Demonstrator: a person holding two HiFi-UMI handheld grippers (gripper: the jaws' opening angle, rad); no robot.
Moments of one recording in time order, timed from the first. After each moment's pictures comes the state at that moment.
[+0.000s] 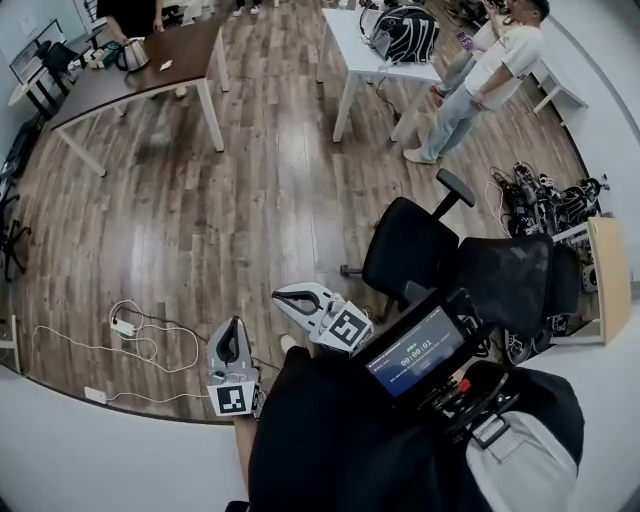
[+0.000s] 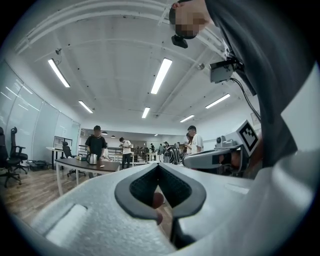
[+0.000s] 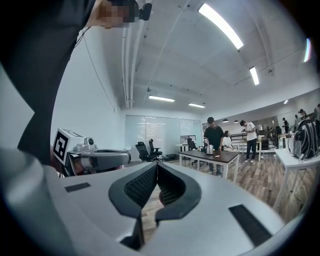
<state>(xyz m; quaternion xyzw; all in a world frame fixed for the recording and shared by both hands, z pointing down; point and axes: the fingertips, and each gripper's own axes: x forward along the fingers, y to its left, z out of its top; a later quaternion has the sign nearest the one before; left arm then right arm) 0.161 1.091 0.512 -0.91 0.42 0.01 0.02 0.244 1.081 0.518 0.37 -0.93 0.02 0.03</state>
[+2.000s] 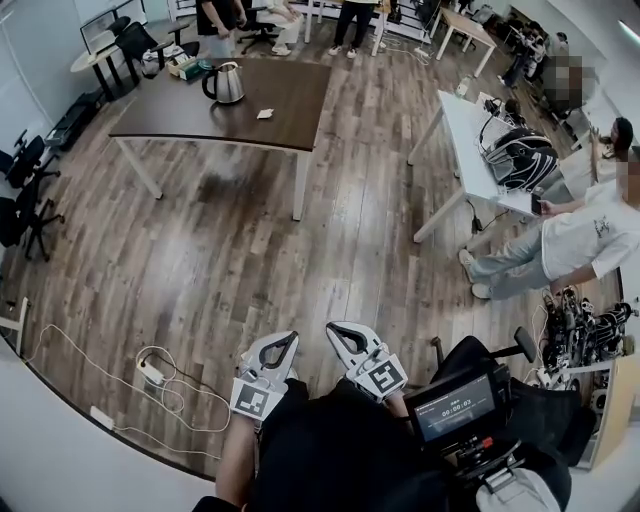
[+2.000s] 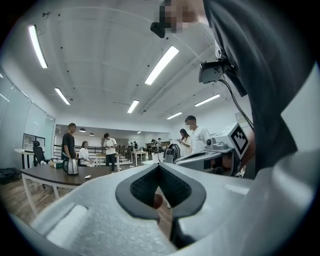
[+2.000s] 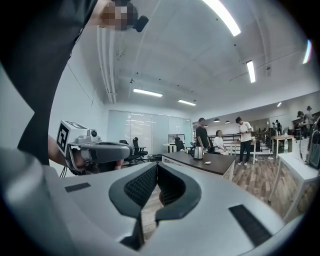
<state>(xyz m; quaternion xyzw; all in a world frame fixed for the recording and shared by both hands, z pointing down) 0.129 0.638 0.503 -0.95 0.31 -0.01 0.02 0.197 0.631 0.525 0.43 -0.90 0.02 0.05</state>
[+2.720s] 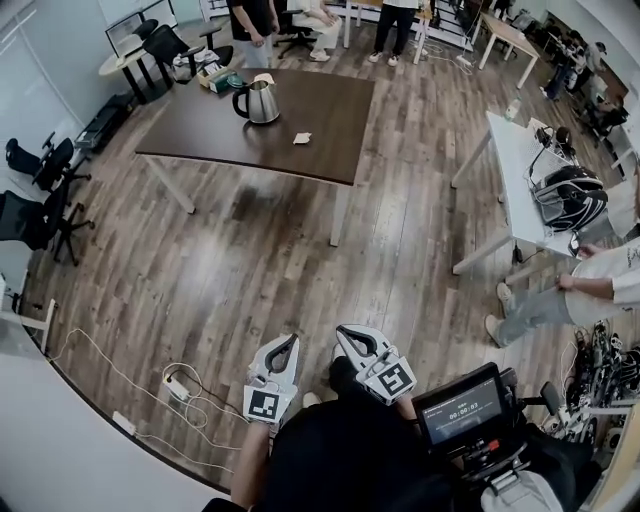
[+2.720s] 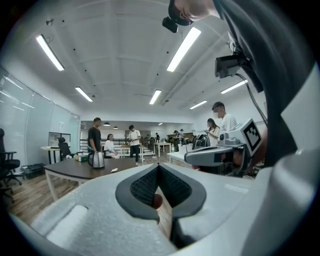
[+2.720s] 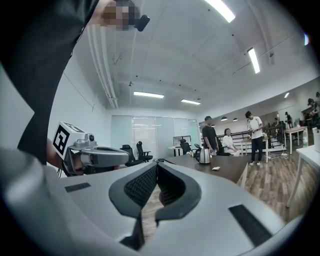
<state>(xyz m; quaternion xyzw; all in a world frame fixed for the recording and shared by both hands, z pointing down) 0.096 0.456 0.526 -0.90 0.42 -0.06 0.00 0.183 0.447 0.530 0.38 -0.92 0.03 0.02</state>
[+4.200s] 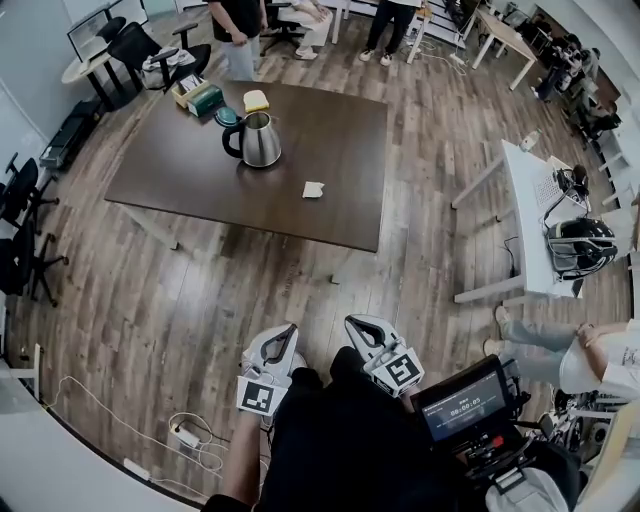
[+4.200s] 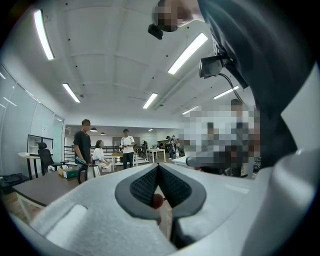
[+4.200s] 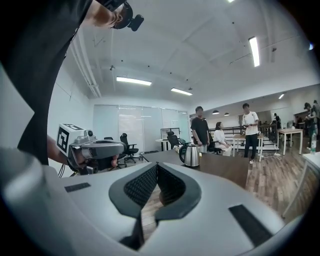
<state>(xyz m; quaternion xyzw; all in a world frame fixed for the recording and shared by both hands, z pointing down) 0.023 0.086 0.523 -0.93 0.36 -0.02 0.01 0.131 0.085 0.542 0.43 -0.90 0.05 0.07</state>
